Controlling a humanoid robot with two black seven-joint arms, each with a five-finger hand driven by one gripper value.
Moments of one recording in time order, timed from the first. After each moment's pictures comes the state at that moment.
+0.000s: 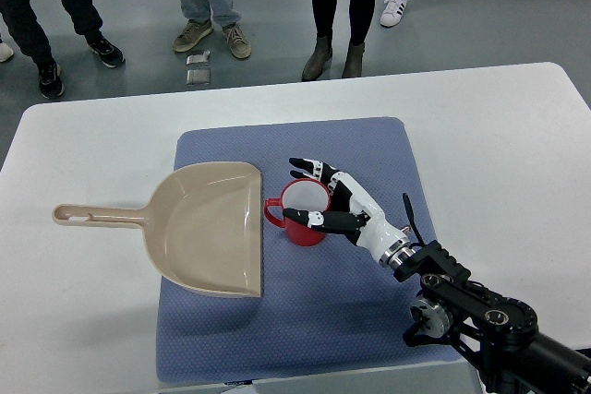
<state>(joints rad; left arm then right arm) -0.03 0.00 -0.06 -0.13 0.08 -0.03 0.09 0.35 0.00 0.71 0.95 -0.84 0.08 0.55</state>
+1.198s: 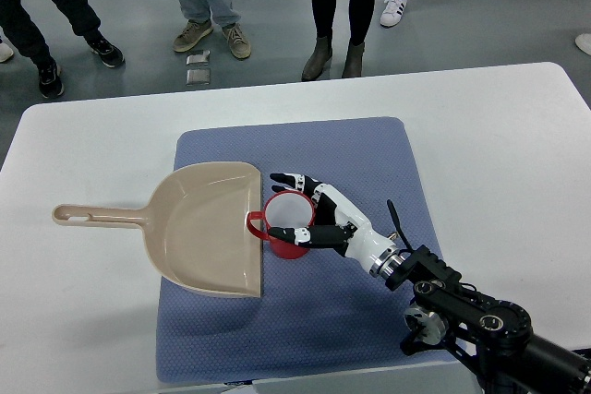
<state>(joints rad) -0.03 0.00 -0.06 -0.13 0.08 -0.03 0.09 0.36 0.00 0.64 0.96 -0.84 0.12 0.54</state>
